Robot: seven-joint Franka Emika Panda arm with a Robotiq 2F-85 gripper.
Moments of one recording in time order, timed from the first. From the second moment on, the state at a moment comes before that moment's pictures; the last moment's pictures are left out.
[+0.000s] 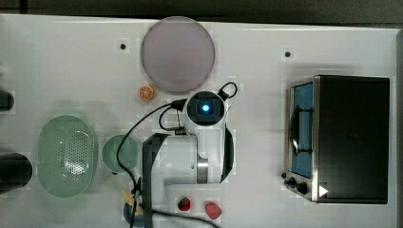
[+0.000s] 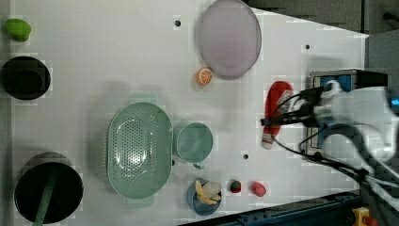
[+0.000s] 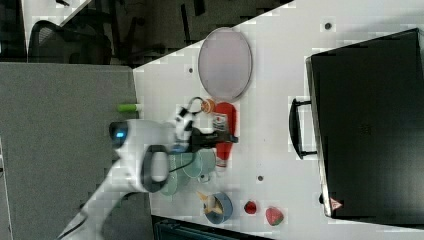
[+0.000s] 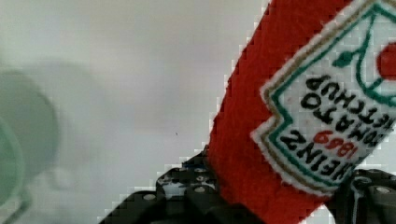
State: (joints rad) arm -0.12 0.13 0.14 -2.32 0.00 0.73 -0.93
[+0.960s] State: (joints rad) arm -0.09 -0.14 0.44 -2.09 0.04 0.40 -0.48
